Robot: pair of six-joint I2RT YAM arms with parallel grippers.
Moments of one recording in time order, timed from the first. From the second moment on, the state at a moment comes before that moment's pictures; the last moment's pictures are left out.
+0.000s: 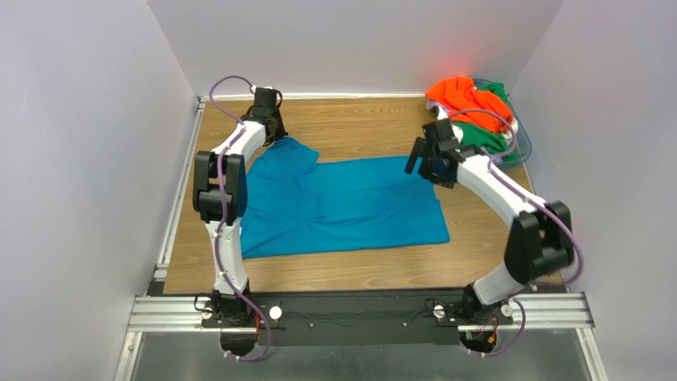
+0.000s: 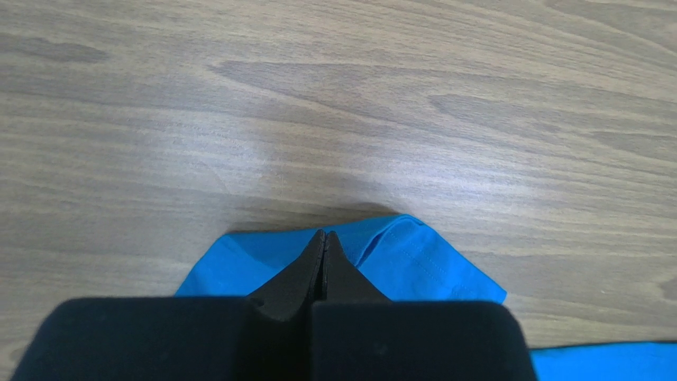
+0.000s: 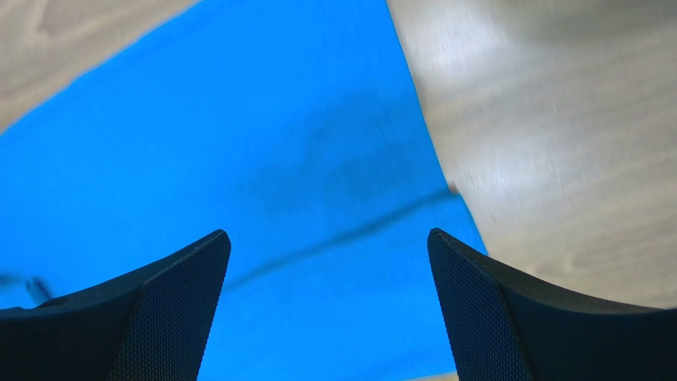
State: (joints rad) left arm -0.12 2.14 1.68 -0.34 -0.08 -0.35; right arm 0.33 1.53 1.15 -0.61 0.24 0.63
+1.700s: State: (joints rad) left arm -0.13 1.83 1.28 -0.22 0.01 -0.46; right arm 0.22 2.17 1.62 -0.45 0.35 0.50
